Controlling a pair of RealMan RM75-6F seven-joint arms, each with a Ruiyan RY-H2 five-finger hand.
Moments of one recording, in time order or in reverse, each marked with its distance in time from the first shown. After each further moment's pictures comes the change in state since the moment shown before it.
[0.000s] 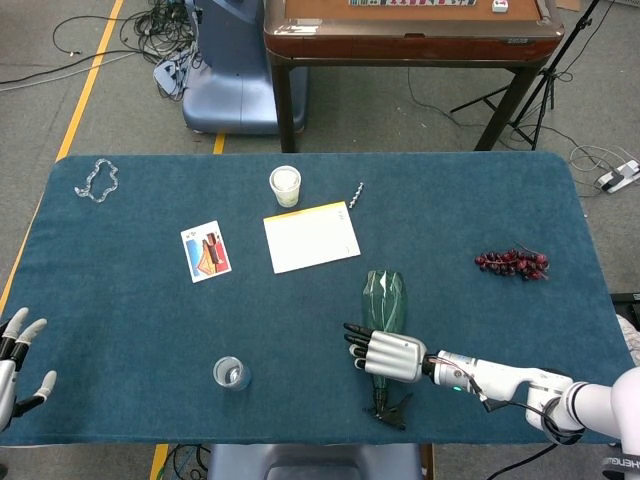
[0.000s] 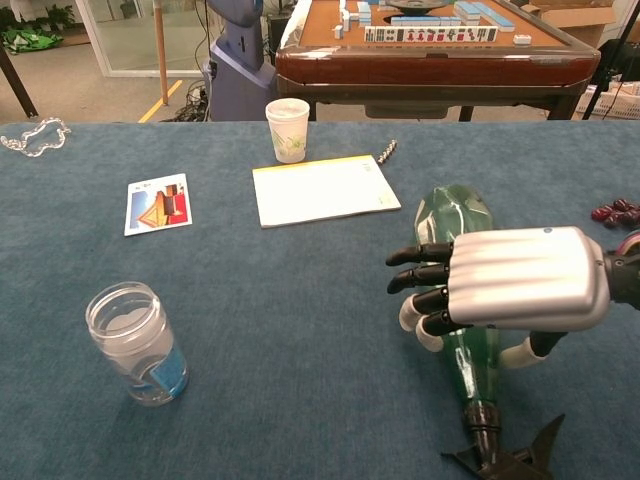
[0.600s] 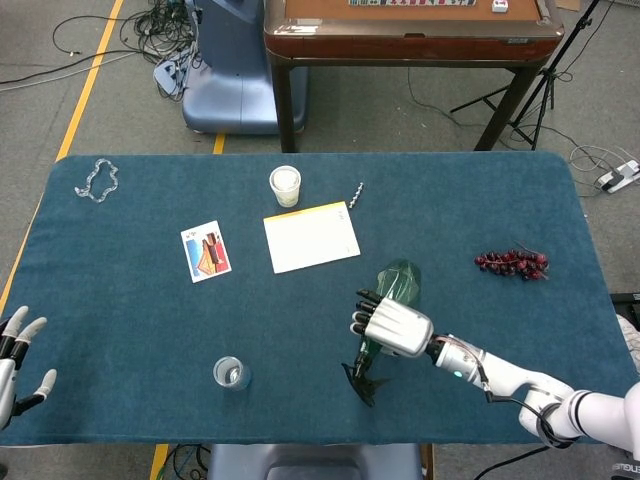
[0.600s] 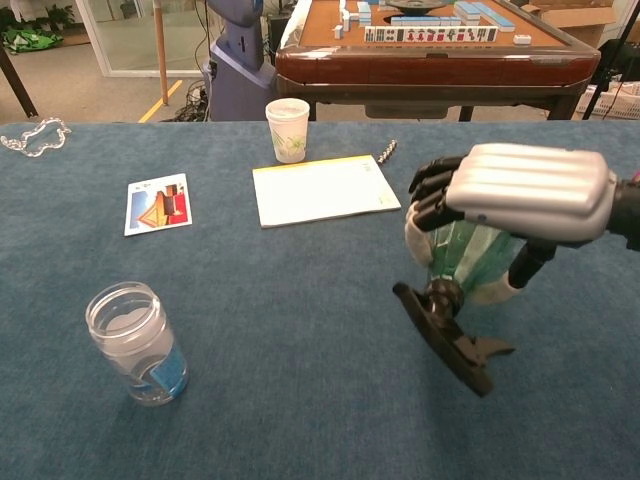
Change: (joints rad) left arm -0.005 -0.001 -0.004 0.005 0.007 -0.002 -0.009; right arm -0.078 0.012 0.099 -0.052 0.204 0.166 0.150
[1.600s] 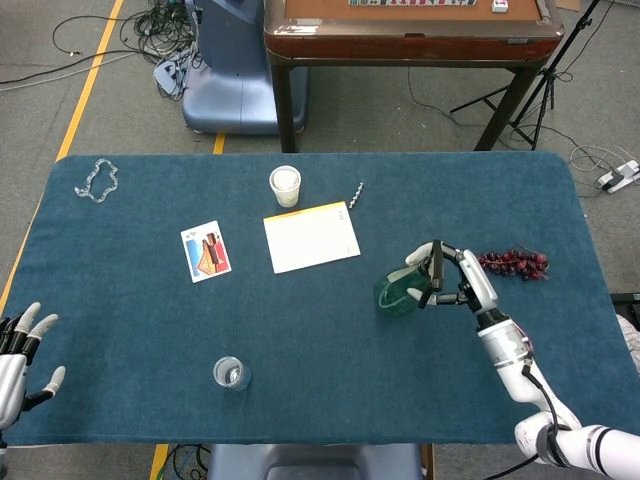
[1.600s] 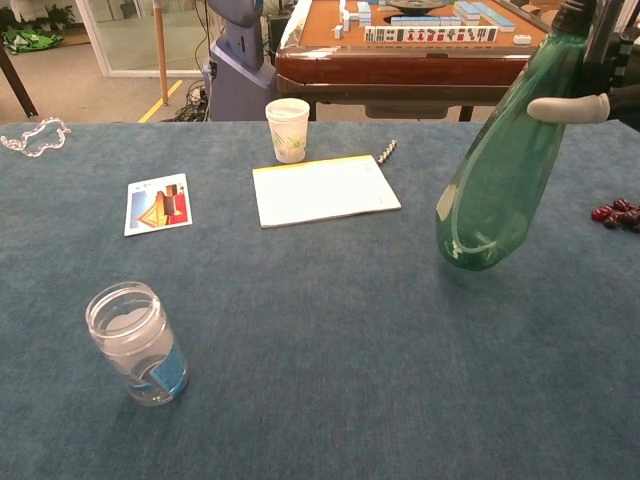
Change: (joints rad) left arm -0.021 0.005 -0.002 -0.020 0.004 -0.024 0.027; right arm -0.227 0.012 0.229 -0.152 0.498 0.049 0.930
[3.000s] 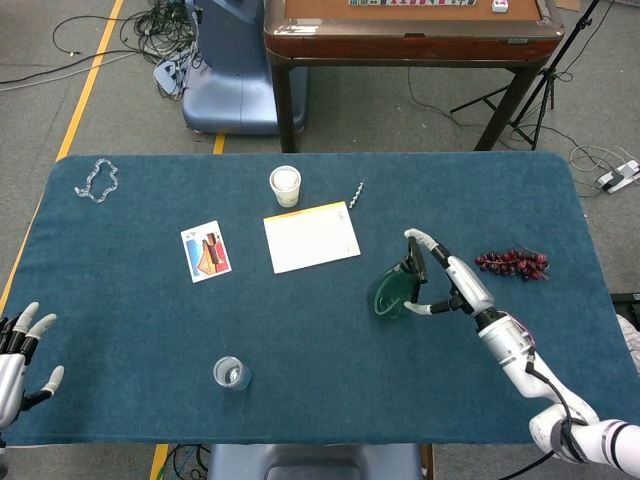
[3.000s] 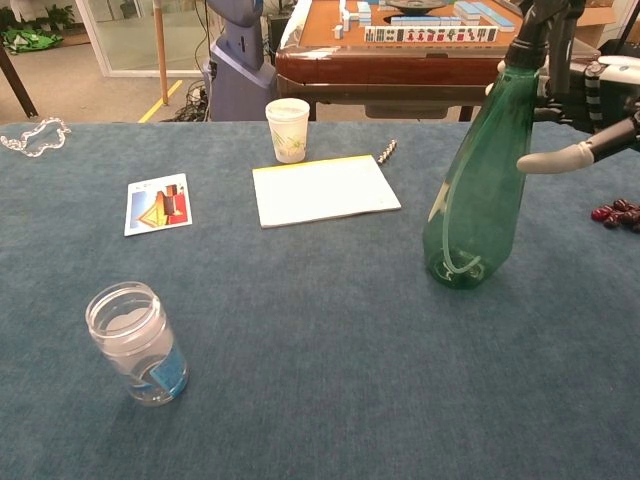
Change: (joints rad) left arm -0.003 0.000 0.000 0.003 -0.008 -0.005 -0.002; right arm 0.008 0.077 -0.007 0.007 -0.116 -0.134 -0.147
